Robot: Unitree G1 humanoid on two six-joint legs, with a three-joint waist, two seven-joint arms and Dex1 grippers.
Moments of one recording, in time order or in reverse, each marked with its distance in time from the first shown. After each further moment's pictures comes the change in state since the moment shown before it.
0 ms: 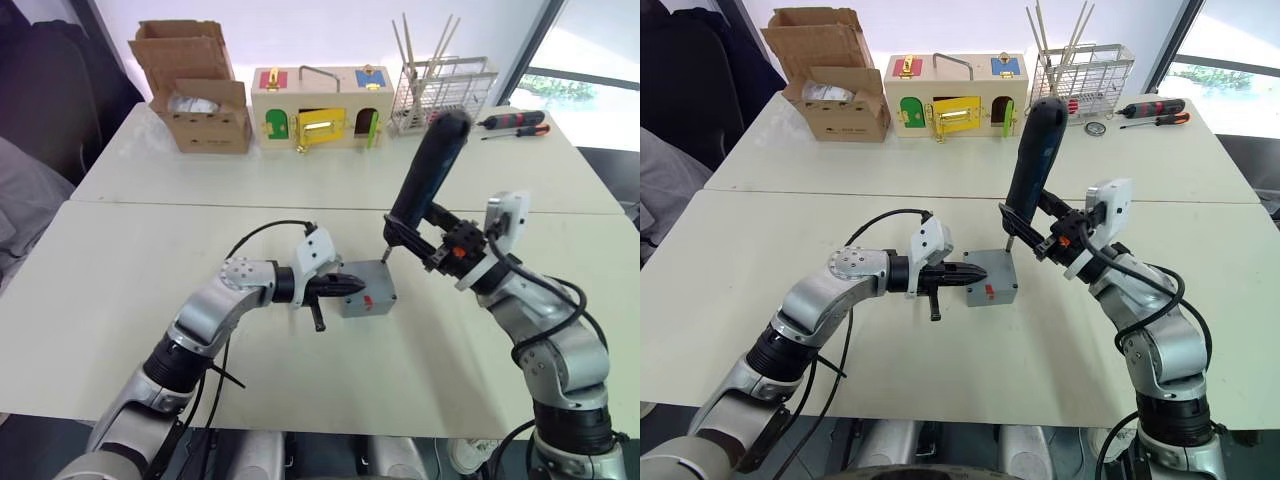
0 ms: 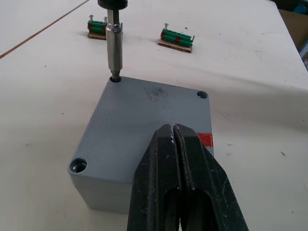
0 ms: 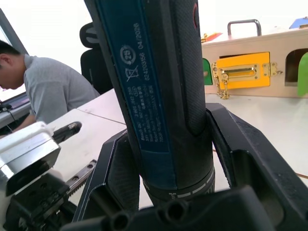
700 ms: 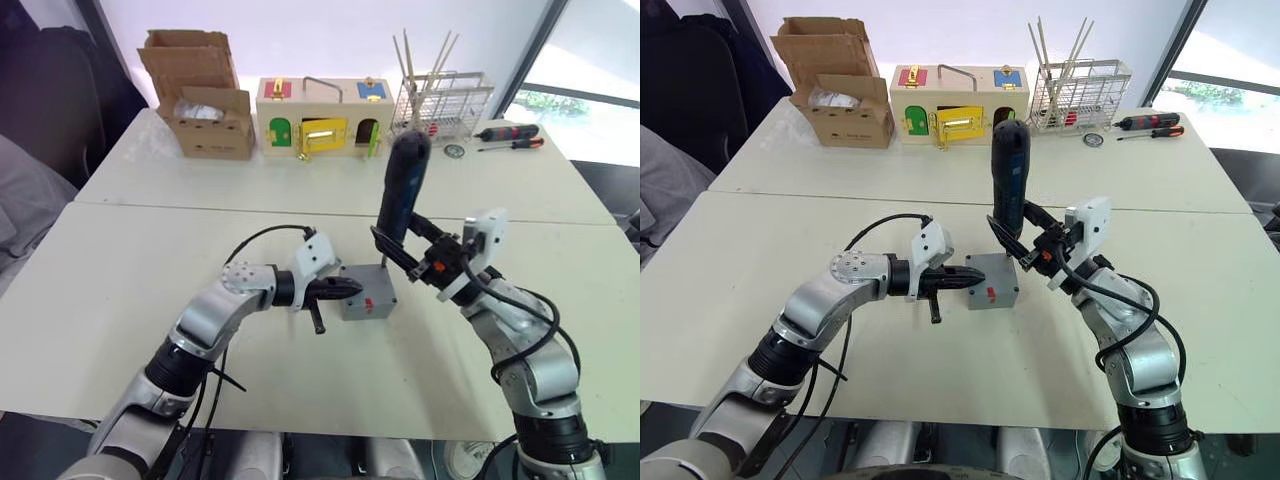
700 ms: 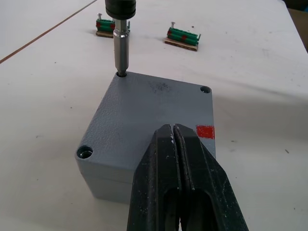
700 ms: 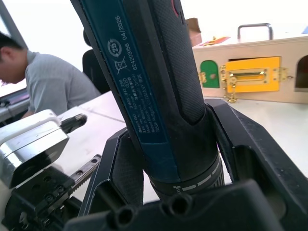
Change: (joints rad) left arm 0.025 -0.008 -0.003 0.005 0.026 0.001 0.011; right arm 0.043 0.075 0.036 0.058 -0.066 -0.095 -0.023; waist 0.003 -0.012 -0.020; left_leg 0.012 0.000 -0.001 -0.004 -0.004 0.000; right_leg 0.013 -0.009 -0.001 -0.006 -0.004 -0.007
